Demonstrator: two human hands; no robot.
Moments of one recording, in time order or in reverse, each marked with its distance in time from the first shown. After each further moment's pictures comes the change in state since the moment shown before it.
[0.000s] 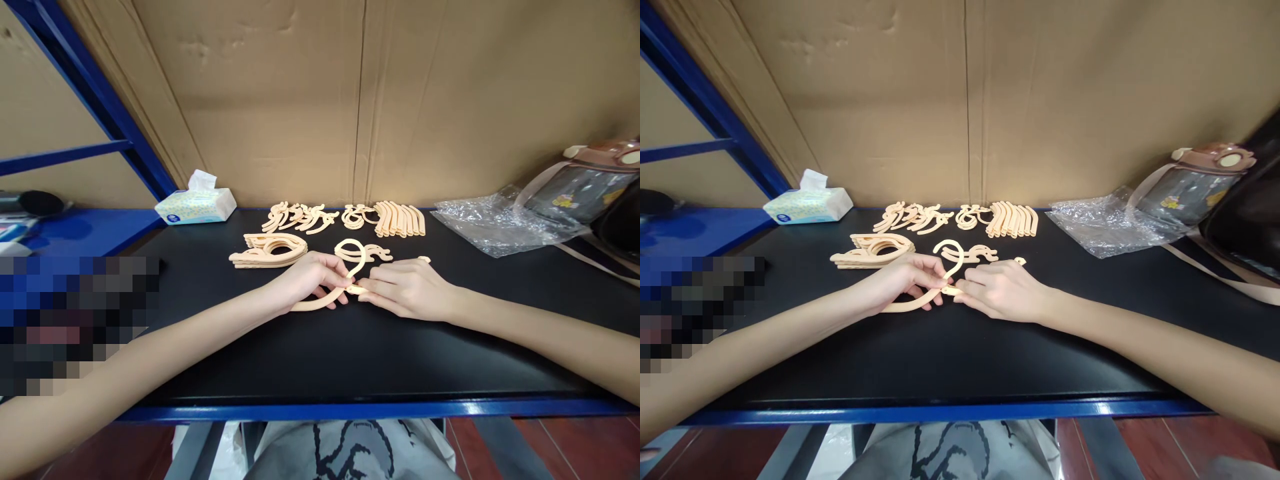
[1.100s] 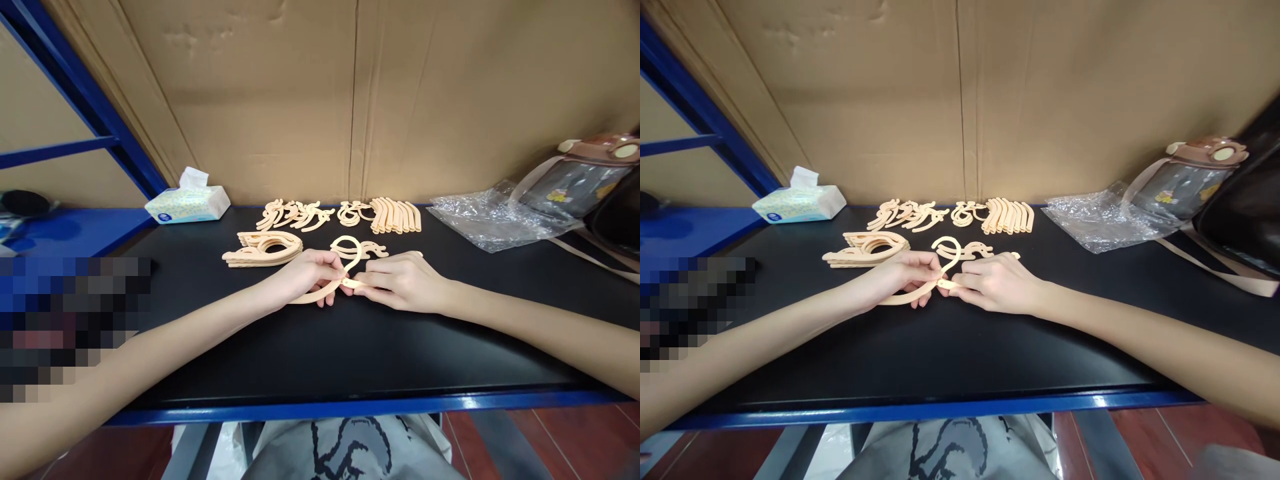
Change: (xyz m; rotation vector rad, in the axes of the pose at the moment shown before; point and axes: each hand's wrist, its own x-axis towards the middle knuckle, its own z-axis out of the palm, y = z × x) left_hand 0.005 -0.002 -0.002 0.033 -0.082 0.056; right_hand 0.002 0.003 -0.002 0.080 -0.020 0.061
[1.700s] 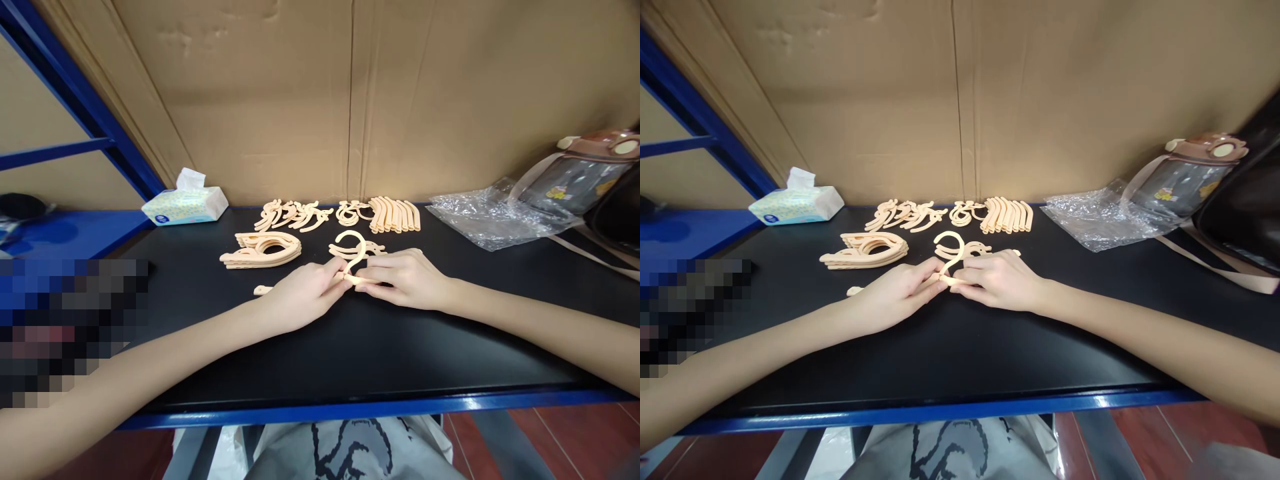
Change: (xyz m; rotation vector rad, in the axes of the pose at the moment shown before) left_hand -0.014 -0.003 0.011 0.996 0.106 0.300; right_hand -0.005 0.005 0.003 0.061 -0.018 0.086
